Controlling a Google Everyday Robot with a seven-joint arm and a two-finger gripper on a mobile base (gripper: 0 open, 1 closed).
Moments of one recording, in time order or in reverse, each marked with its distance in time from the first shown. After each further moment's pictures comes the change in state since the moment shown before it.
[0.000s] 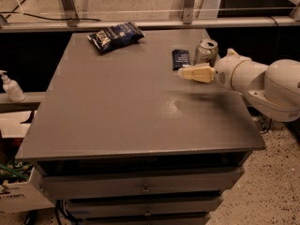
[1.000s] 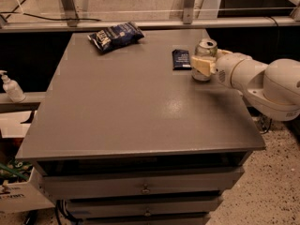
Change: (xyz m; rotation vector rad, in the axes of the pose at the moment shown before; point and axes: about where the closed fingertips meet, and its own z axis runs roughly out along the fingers) arm -0.002 -0.006 0.005 0.023 -0.013 -0.006
